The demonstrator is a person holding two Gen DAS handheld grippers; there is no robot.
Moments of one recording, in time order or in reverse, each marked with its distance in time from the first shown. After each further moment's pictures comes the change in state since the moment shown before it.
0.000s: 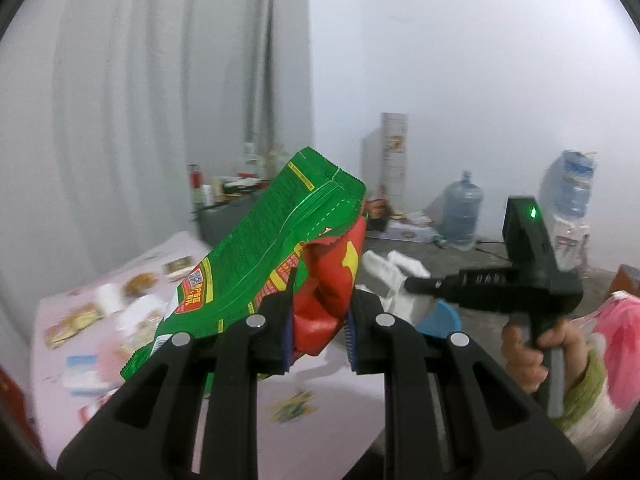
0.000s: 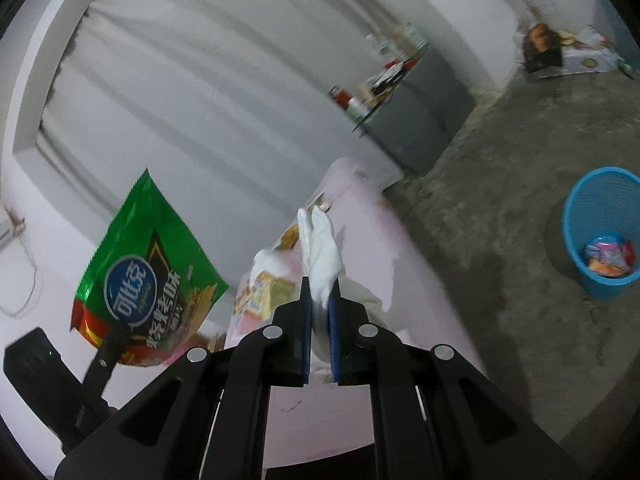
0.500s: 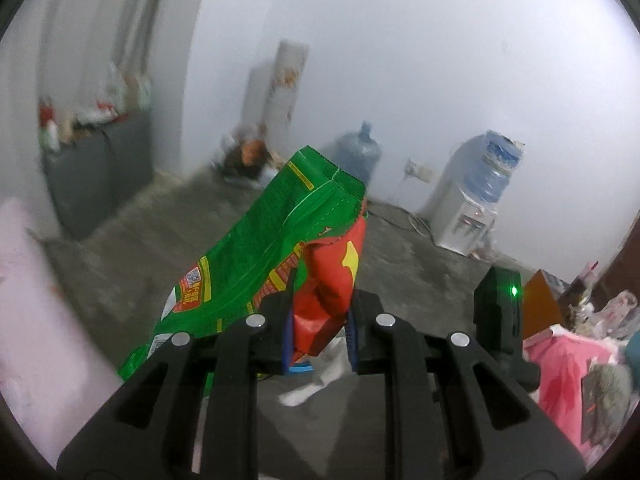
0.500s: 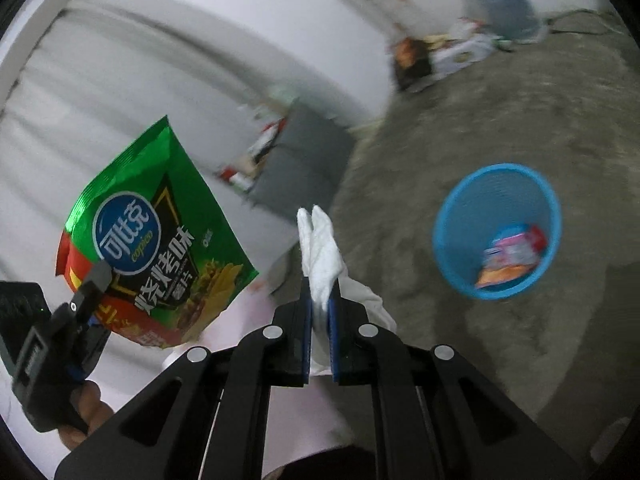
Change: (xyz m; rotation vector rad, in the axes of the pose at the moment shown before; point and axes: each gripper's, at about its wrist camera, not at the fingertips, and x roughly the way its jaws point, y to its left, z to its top) left arm 0.265 -0.106 0.038 -0.090 0.278 -0.458; right arm -0.045 -0.169 0.041 0.290 -0.201 -0.292
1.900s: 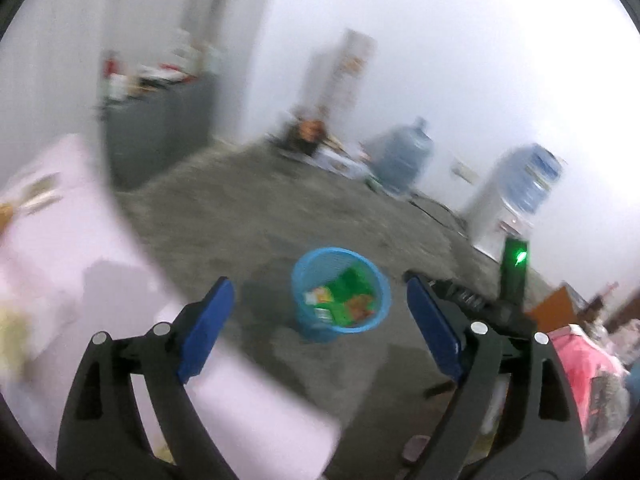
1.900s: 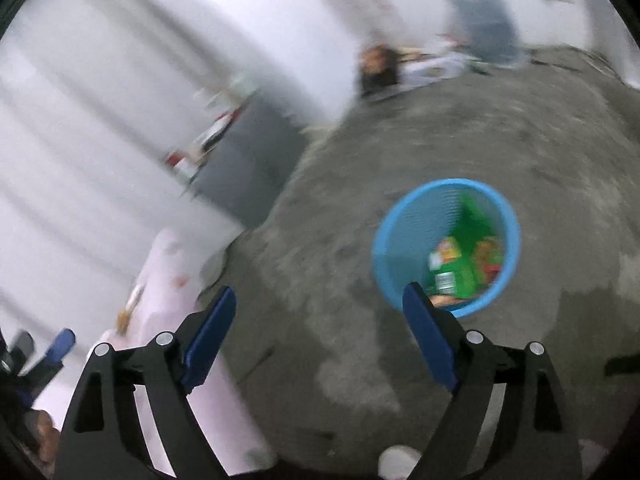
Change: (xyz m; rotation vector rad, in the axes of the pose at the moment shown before) left arm -0.111 0.063 -0.067 -0.142 -0.012 0.215; right arm 0.034 0.040 -0.032 -0.212 0.060 -0.099
